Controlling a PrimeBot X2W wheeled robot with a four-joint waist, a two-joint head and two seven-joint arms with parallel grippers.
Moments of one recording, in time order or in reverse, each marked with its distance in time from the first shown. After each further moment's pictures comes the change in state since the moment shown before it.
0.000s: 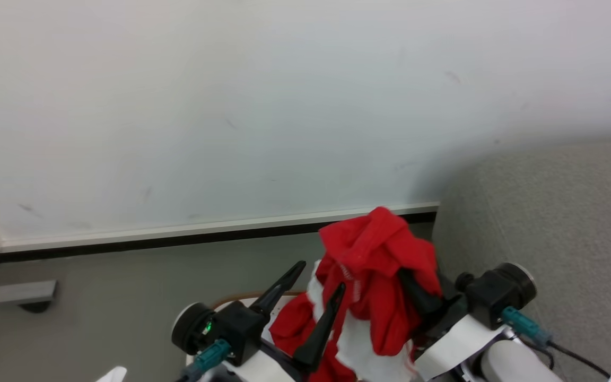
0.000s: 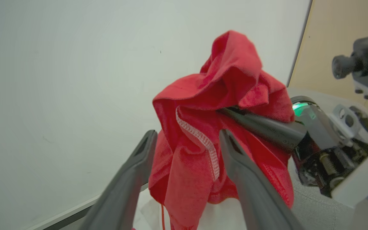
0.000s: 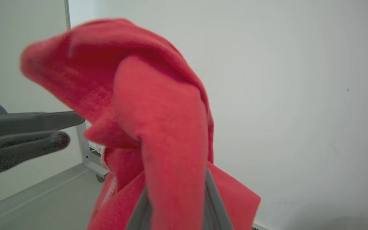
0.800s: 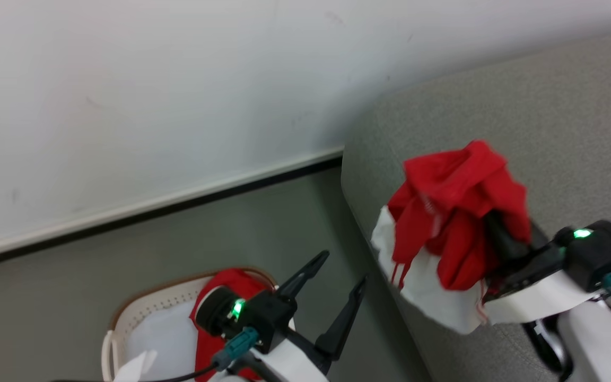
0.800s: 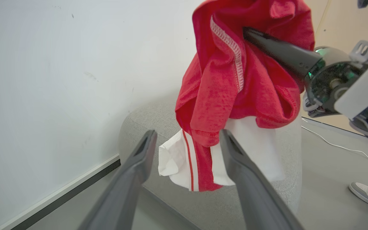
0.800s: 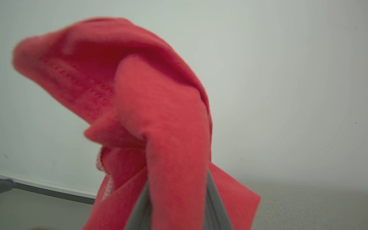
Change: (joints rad) left arm -0.074 -0.032 -0.066 0.116 0.012 0.005 -0.060; right arm -0.002 -0.093 -0.234 -0.137 -0.043 0.000 0.000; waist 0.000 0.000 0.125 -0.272
